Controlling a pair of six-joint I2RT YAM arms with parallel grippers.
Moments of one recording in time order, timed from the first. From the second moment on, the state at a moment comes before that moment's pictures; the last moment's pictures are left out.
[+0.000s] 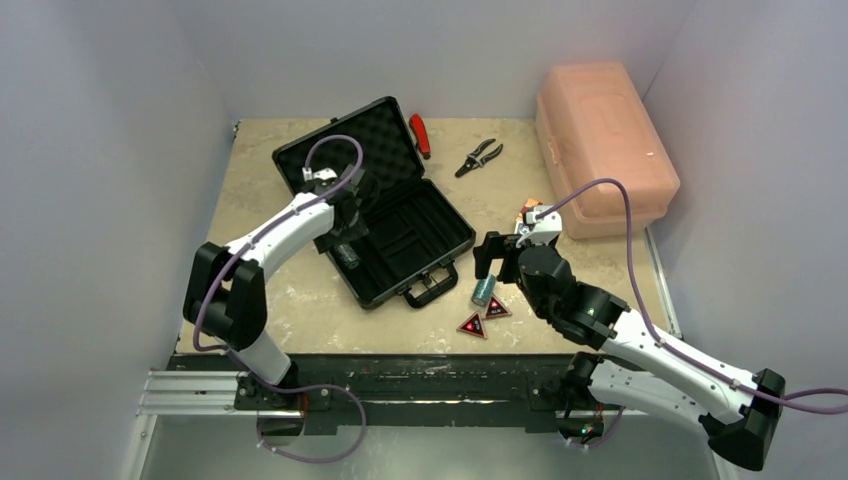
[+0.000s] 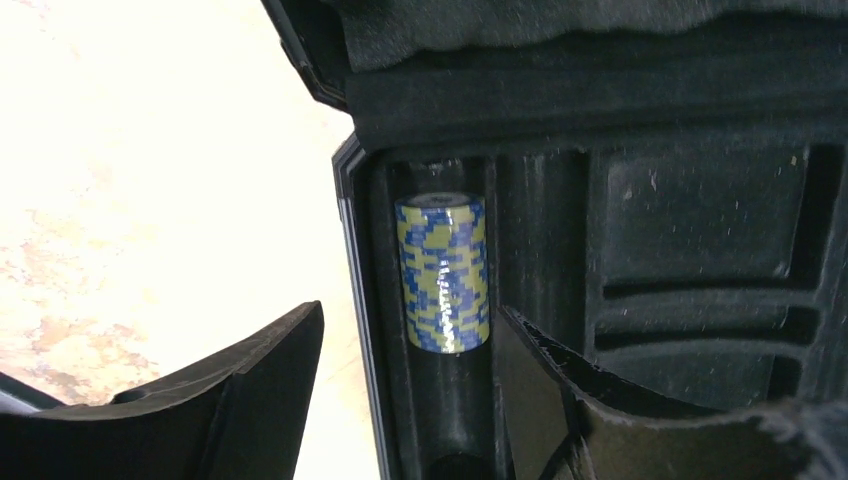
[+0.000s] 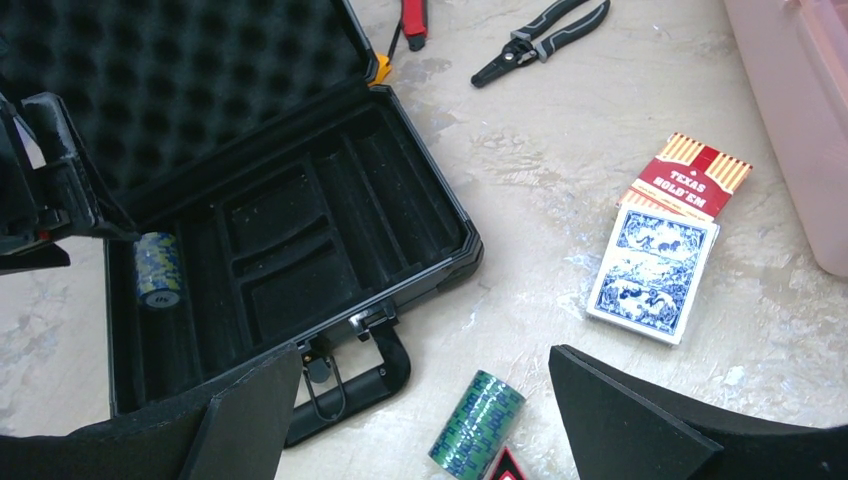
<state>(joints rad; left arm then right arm) -0.45 1.65 1.26 -0.92 -0.49 -0.94 0.91 0.80 0.70 -0.31 0.61 0.50</state>
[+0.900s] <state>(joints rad) -0.57 1.72 1.15 -0.78 -0.36 -0.74 0.91 0.81 0.70 -0.31 0.61 0.51</state>
